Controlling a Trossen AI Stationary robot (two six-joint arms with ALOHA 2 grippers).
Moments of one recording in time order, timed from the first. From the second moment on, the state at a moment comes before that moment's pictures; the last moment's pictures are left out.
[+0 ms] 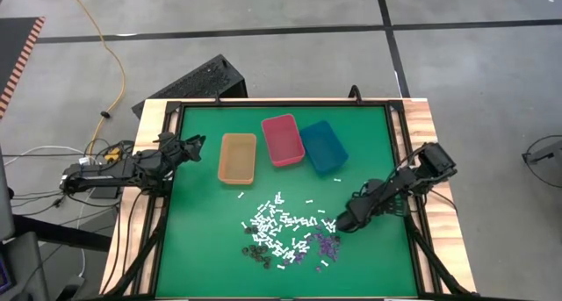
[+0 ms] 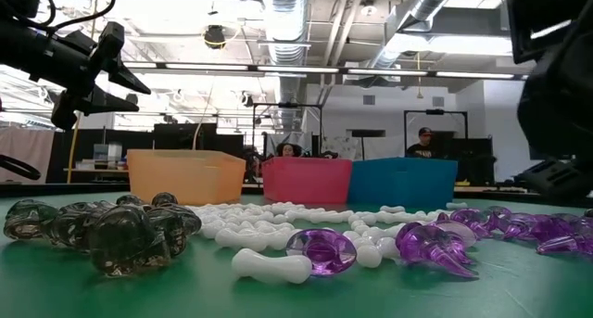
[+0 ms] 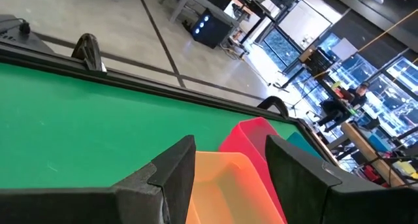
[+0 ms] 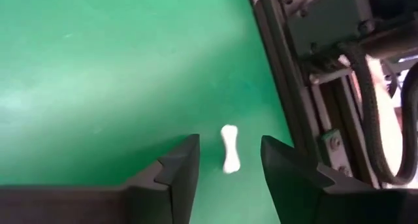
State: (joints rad) left arm 0.04 0.07 0.15 -0.22 -0.84 -0.79; right arm 0.48 1.79 0.83 -1.30 0.02 2.27
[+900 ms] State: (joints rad) left arm 0.04 0.07 0.15 -0.22 -0.79 -0.83; right arm 0.50 1.79 0.76 -1.14 0.00 2.27
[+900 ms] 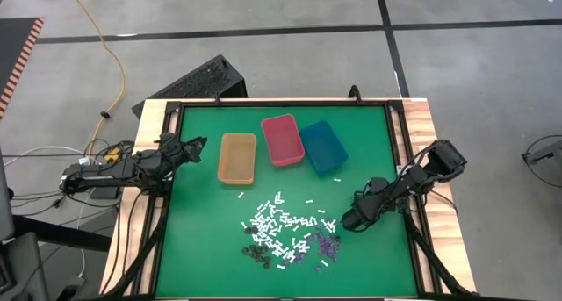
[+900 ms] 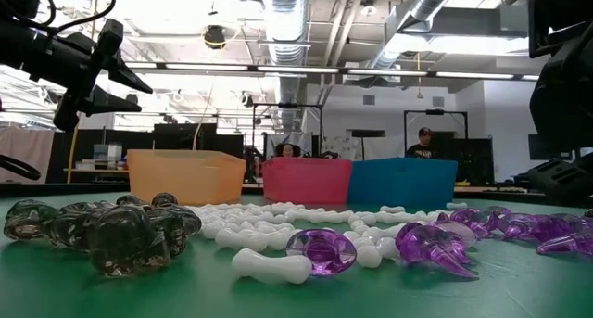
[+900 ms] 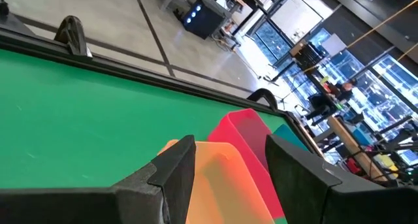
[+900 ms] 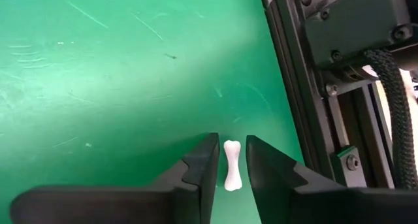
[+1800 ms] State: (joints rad) left arm 0.04 0.07 0.15 -0.22 -0.79 -0.84; right arm 0.38 1.79 1.01 -1.15 0.28 2.03
